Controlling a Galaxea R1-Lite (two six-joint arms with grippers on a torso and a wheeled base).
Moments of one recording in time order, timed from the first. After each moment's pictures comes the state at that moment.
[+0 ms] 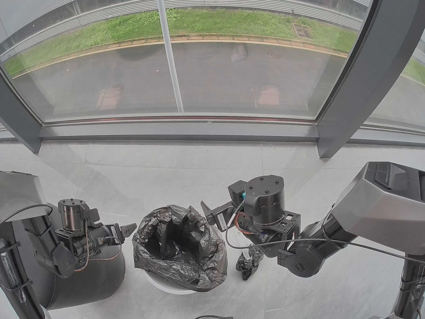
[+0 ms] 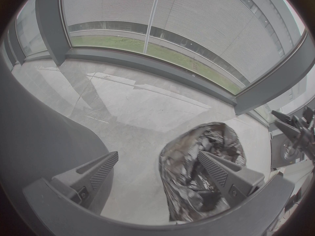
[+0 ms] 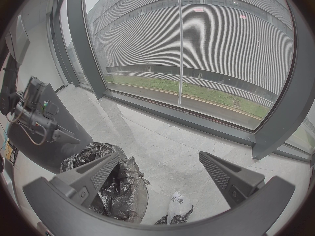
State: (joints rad) left arm -0.09 2.11 -0.35 -1.19 -0.11 -0.28; right arm 0.80 2.22 -0.97 -1.00 -0.36 -0.09
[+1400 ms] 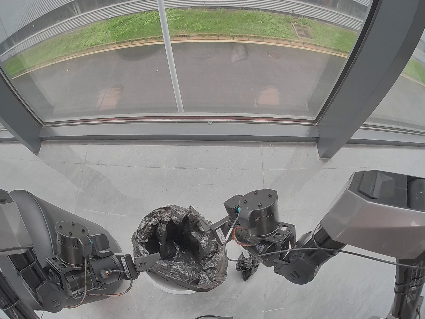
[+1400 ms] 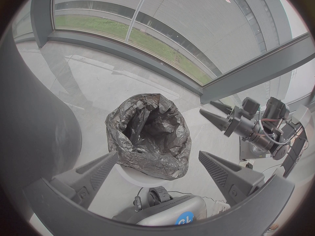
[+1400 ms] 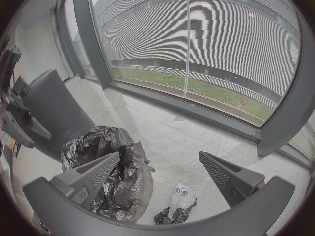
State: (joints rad) left arm -0.38 1.85 -0.06 -1.21 -0.16 -0.49; right arm 0.80 2.27 -0.94 -1.01 -0.33 -0.11
